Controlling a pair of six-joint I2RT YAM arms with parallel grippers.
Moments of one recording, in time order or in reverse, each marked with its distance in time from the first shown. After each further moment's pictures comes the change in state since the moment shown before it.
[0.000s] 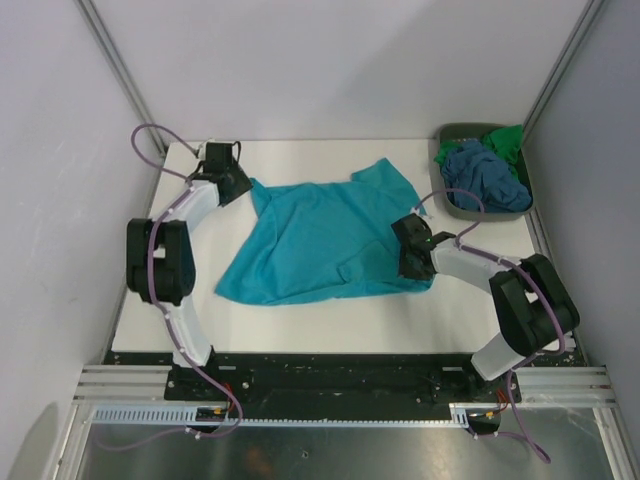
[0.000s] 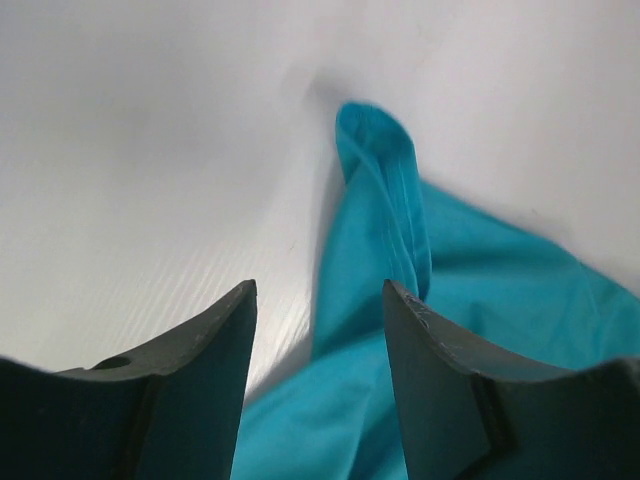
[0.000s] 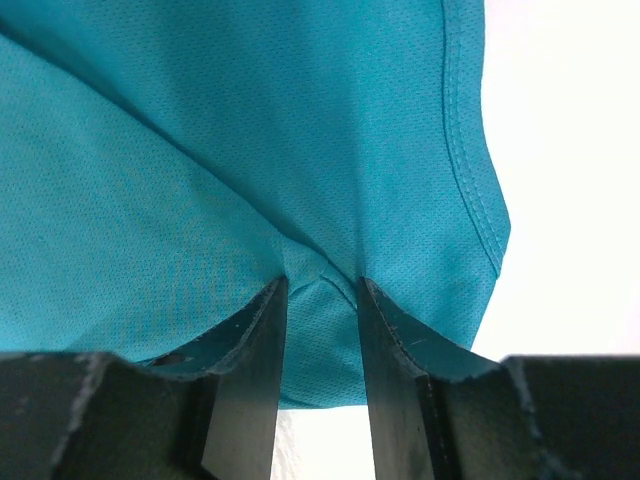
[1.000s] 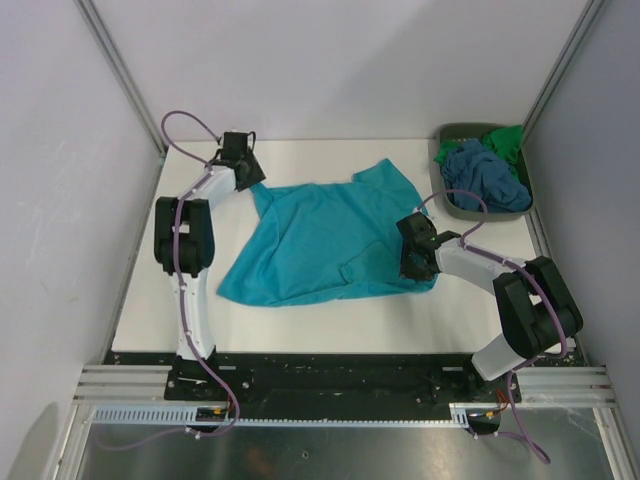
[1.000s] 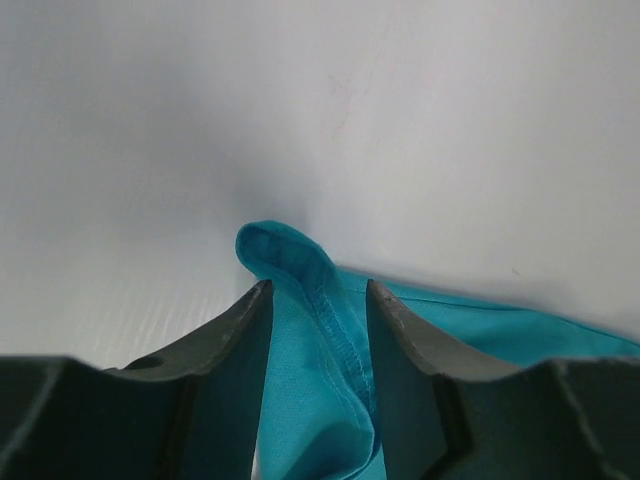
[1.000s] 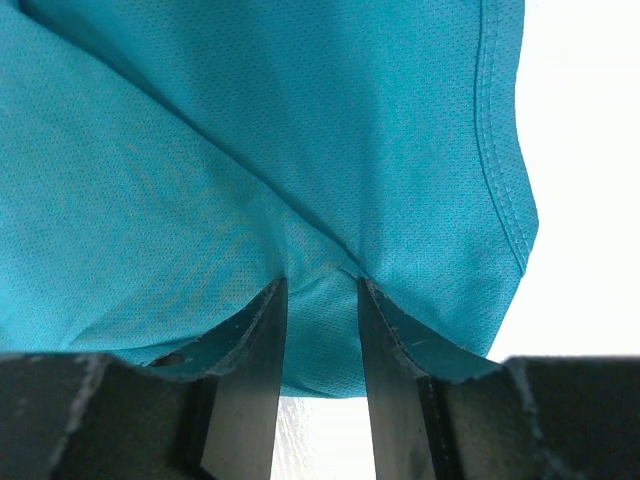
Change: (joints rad) left arm -0.026 0.364 0.366 0.002 0.083 0.101; right arm -0.044 -0.037 -0.019 -0.021 -0.075 -0.017
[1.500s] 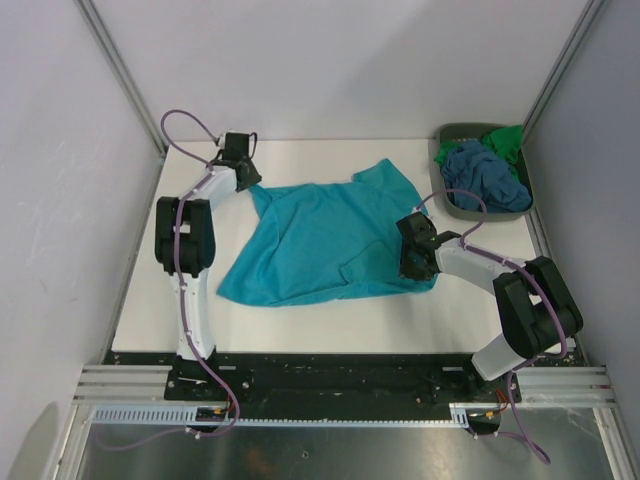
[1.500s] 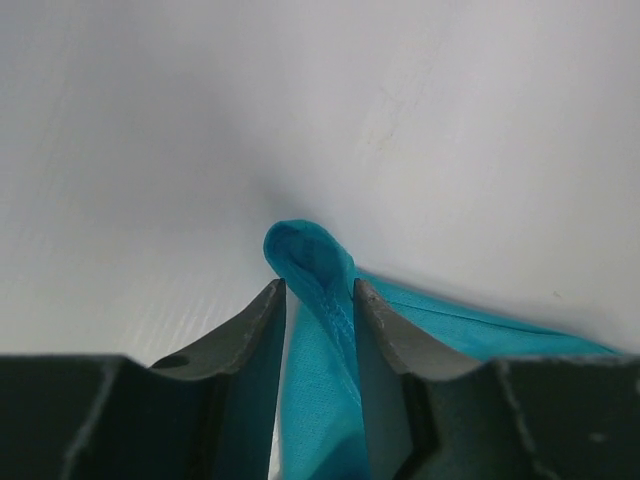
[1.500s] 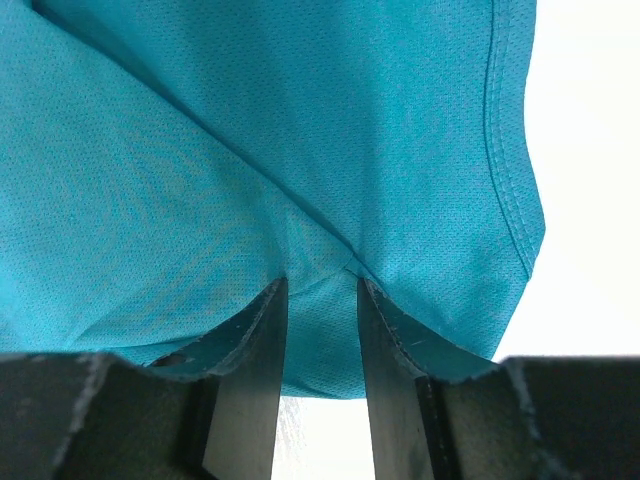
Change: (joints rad) left arm -0.009 0.000 0.000 -0.019 -0.110 0.000; right arm 0.000 0.000 0.000 0.008 -0.013 -0.013
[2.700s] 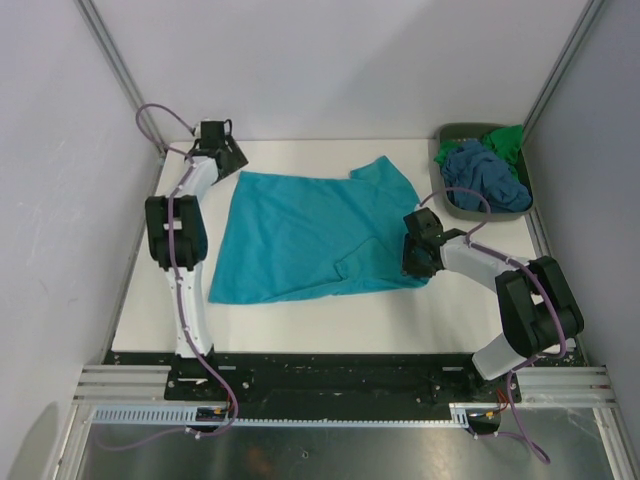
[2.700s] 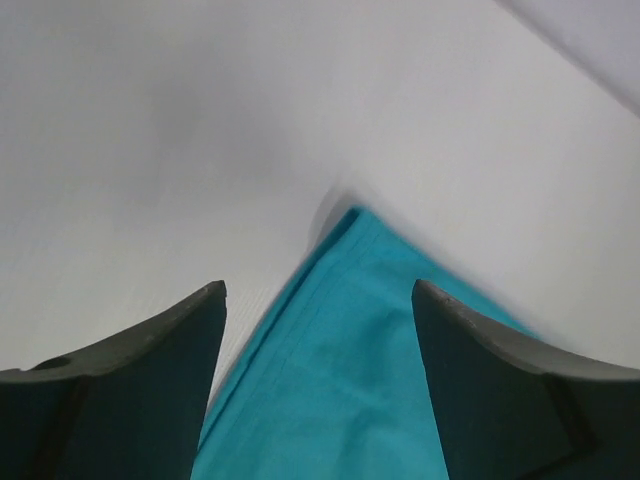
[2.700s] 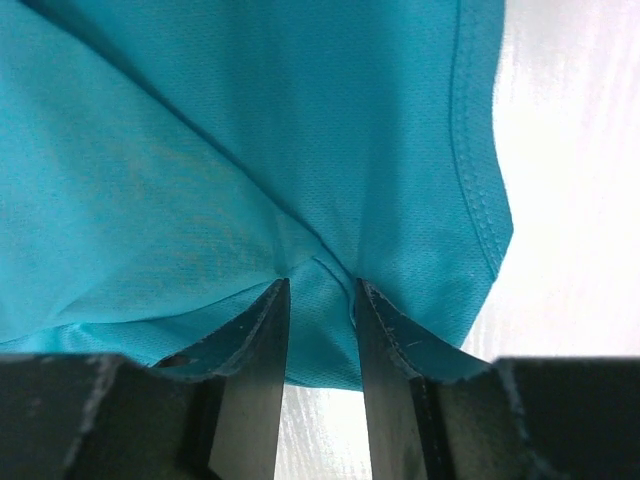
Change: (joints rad) left arm 0.114 0.100 0.218 -0.066 0.043 0.006; right arm -0.057 0.000 0.001 0.024 -0.077 -0.048
